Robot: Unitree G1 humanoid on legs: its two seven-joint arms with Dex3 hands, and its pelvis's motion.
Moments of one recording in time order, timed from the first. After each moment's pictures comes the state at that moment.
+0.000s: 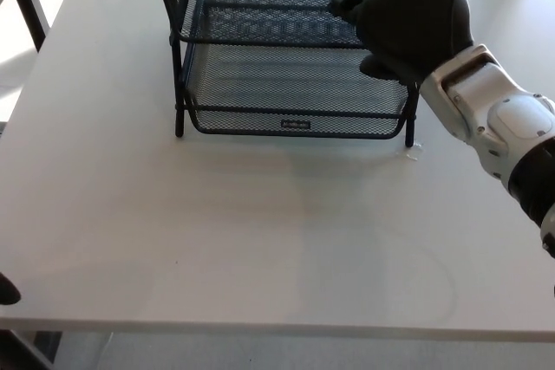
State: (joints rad) left_arm 0.30 0.90 0.24 -0.04 0.29 -0.21 -0.34; right_arm -1.15 -0.33 0.72 1.08 -1.01 -0.15 -0.58
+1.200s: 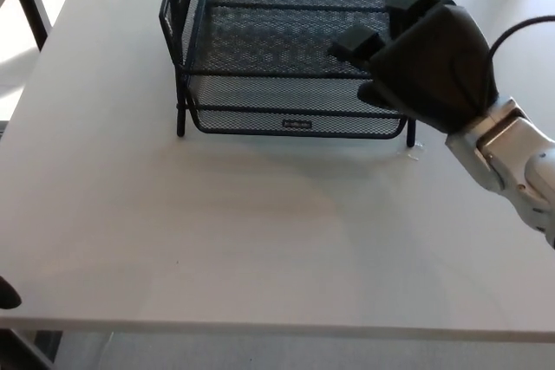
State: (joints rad) left_arm 0.31 0.90 0.25 -0.03 0.28 -0.23 -0.35; right_arm -0.88 -0.52 0.72 0.66 -1.05 -0.20 -0.80
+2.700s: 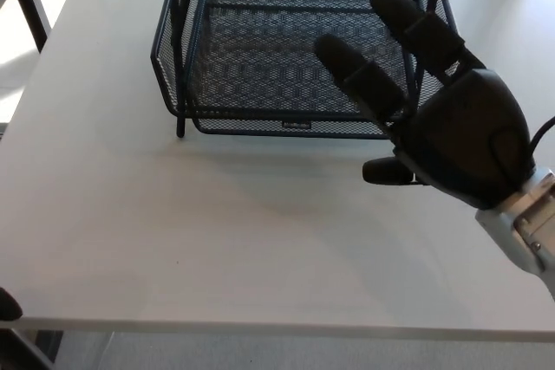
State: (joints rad) left_arm 0.34 0.89 0.25 -0.03 0.28 -0.24 -0.35; right_arm -0.50 -0.63 0.53 0.04 -1.14 -0.11 -0.52
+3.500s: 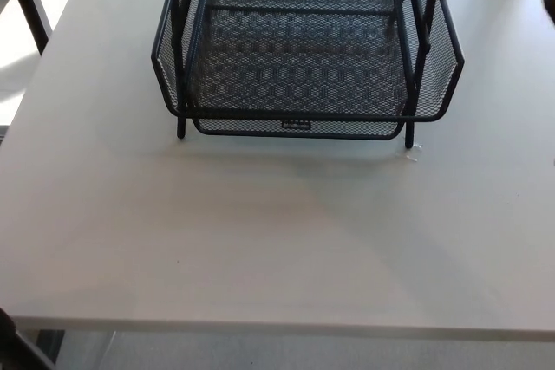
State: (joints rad) left_arm 0.38 0.88 0.26 -0.03 0.28 -0.24 -0.35; right_arm 0.02 -0.85 -0.14 -0.38 -1.04 -0.11 -0.38
